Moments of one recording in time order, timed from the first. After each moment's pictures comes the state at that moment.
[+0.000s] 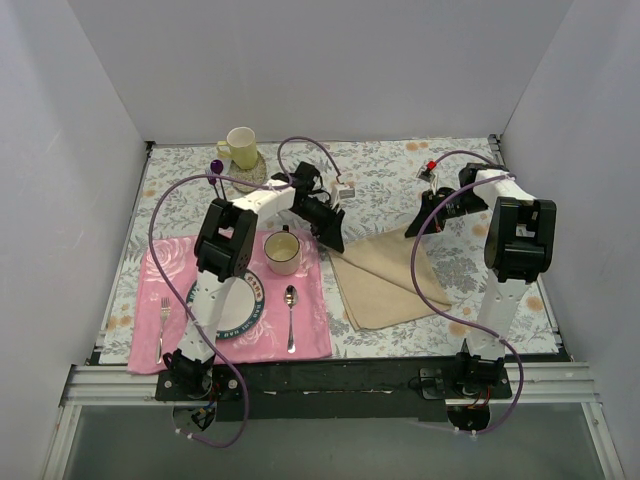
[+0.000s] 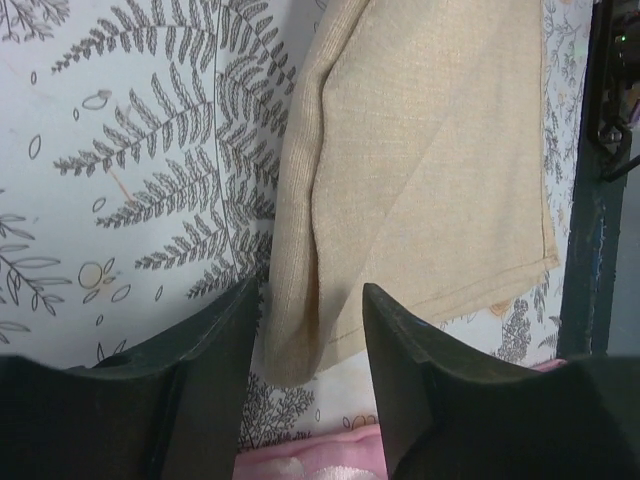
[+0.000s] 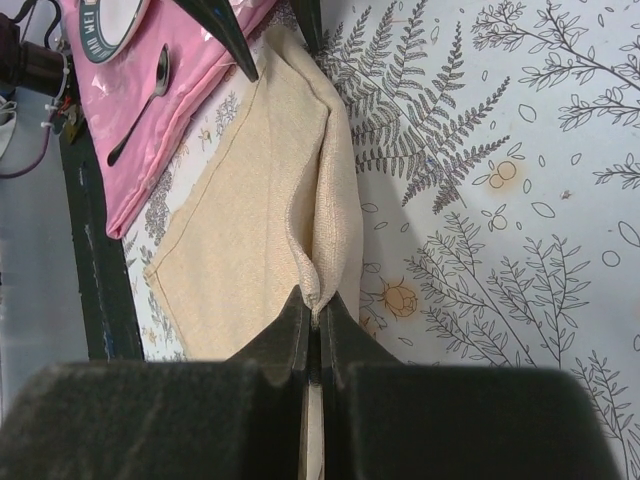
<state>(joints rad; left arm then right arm) -0.49 2.36 1.85 -0.72 0.97 0.42 -0.07 2.07 1.54 -1.15 -1.11 -0.92</state>
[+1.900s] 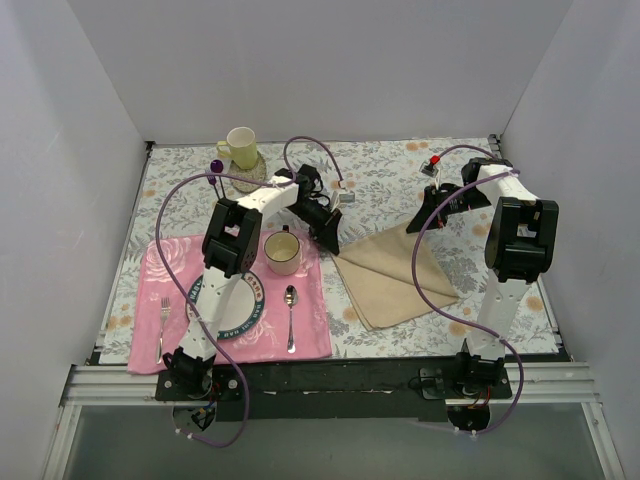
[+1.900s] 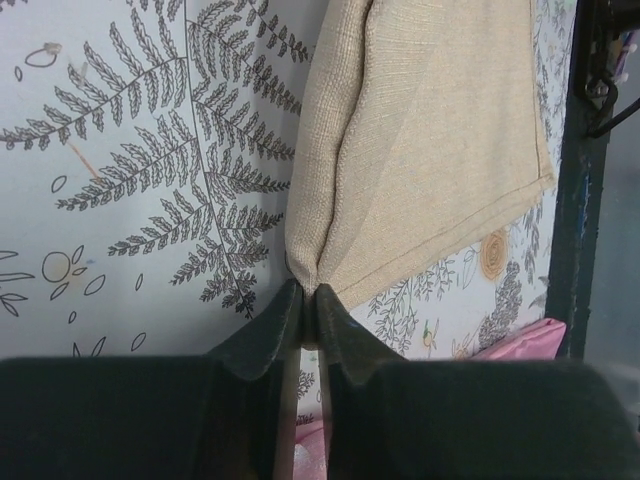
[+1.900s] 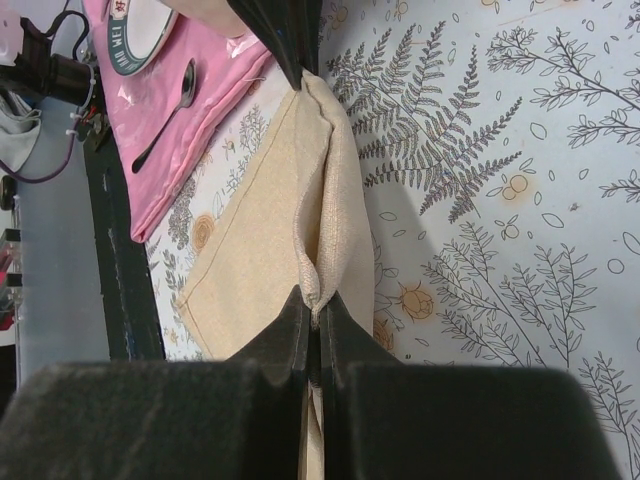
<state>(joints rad) -0.48 2.47 2.01 -1.00 1.00 0.59 -0.07 2.07 1.60 -1.24 -1.14 -0.95</state>
